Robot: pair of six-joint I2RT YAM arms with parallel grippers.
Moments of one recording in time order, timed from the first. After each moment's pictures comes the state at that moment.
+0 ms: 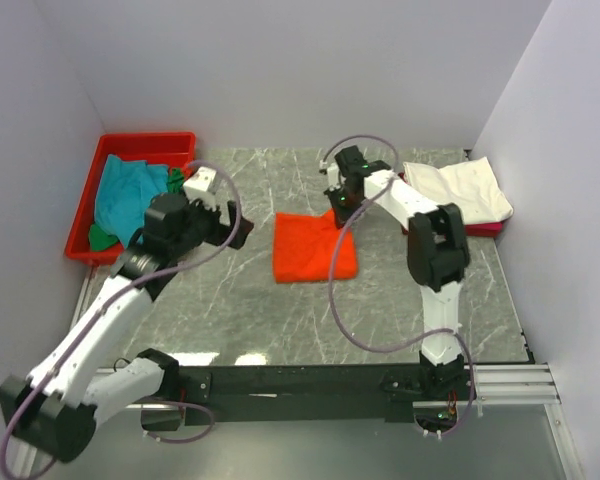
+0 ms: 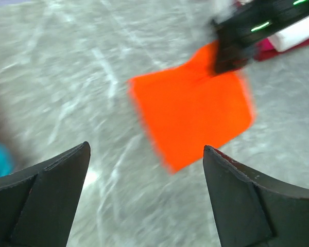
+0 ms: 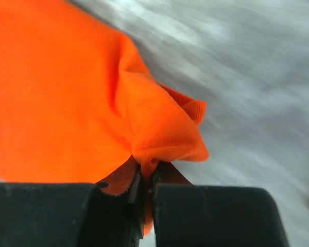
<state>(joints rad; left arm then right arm) -0.40 1.01 0.93 -0.26 0.16 -0.19 0.38 2.13 1.75 -0.81 -0.17 -0.08</state>
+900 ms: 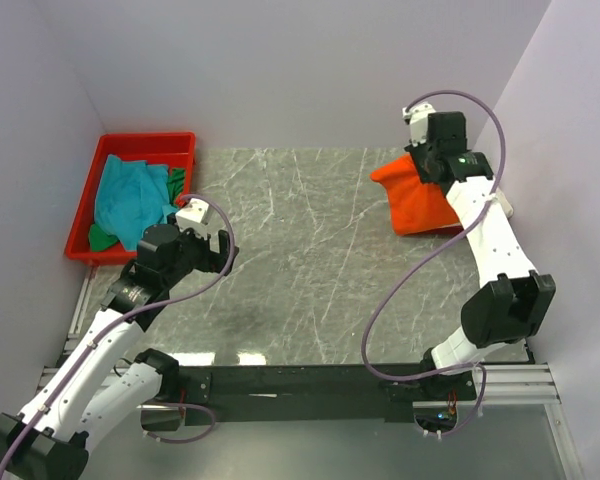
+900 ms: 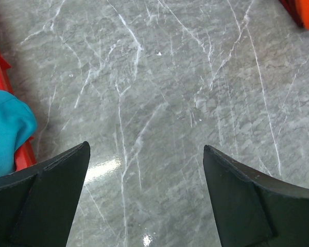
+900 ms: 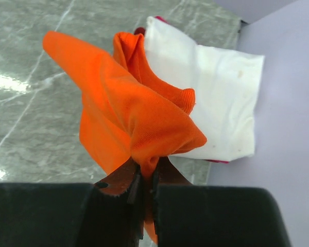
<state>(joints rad) -0.40 0.77 0.72 -0.32 0.05 -0.09 0.13 1.57 1.62 -0.72 0.20 -0.37</state>
